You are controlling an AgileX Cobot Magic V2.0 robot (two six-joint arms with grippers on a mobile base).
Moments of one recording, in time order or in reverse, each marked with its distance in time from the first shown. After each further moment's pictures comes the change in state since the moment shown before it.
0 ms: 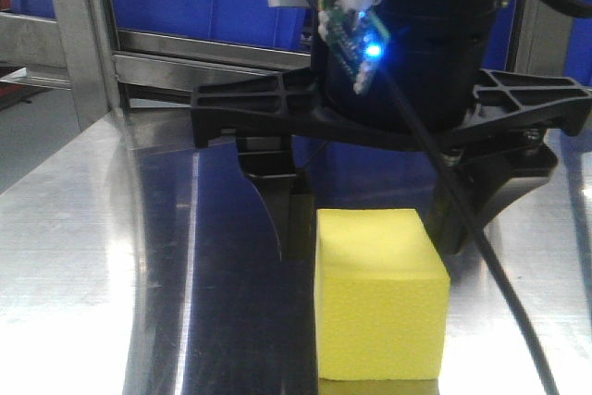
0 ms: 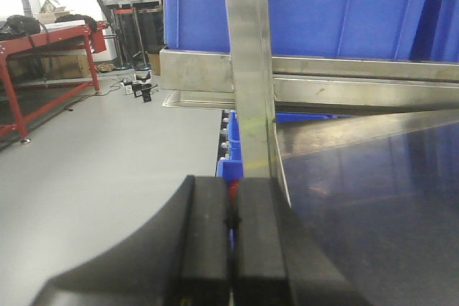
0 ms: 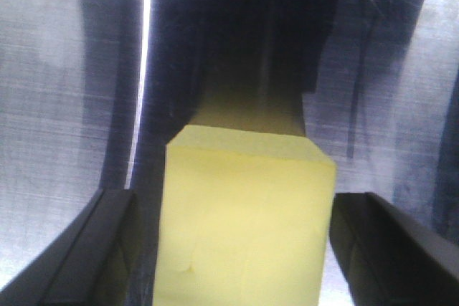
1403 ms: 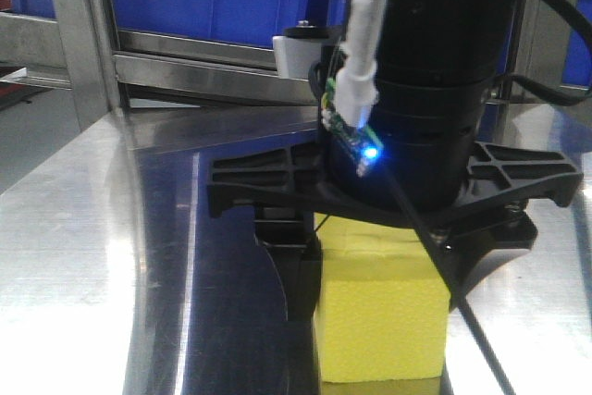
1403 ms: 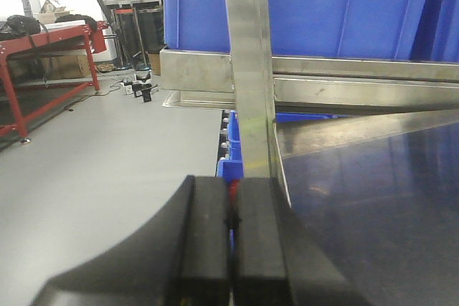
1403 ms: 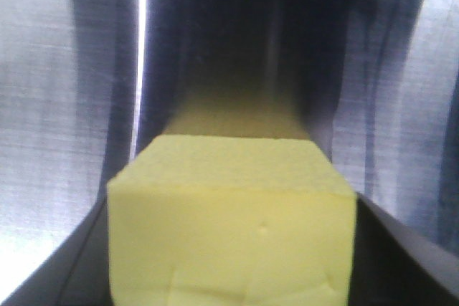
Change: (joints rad) left arm 0.000 0.000 0.000 0.000 0.000 0.000; right arm -0.022 0.051 0.073 0.028 -0.106 0.000
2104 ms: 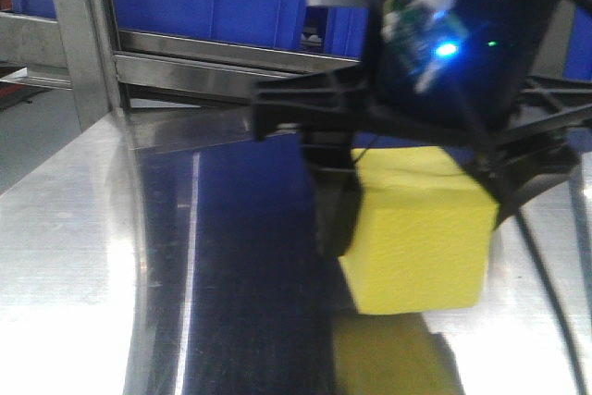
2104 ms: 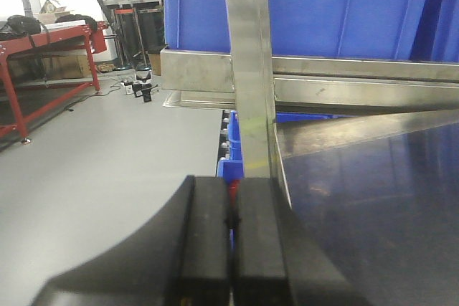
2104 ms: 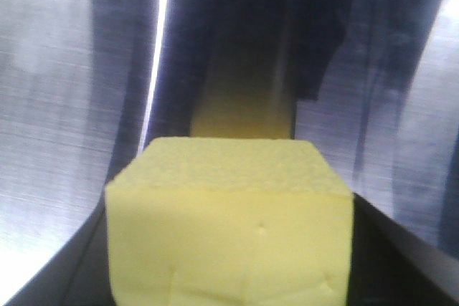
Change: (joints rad) left arm 0.000 0.000 0.000 0.000 0.000 0.000; right arm -0.077 -0.130 0.021 0.021 0.026 -0.168
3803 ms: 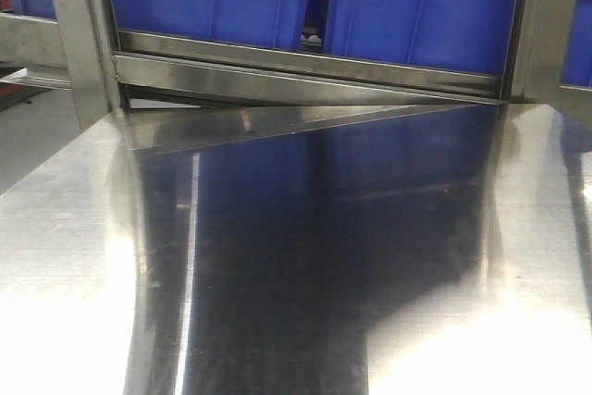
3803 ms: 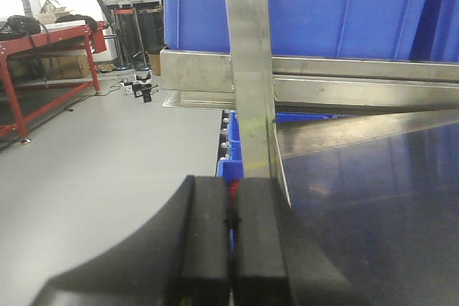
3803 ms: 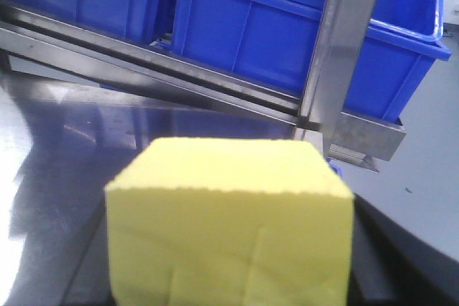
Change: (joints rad) left arm 0.000 0.000 0.000 0.000 0.000 0.000; right arm -0.683 -1.283 0.702 0.077 -0.562 -0.843
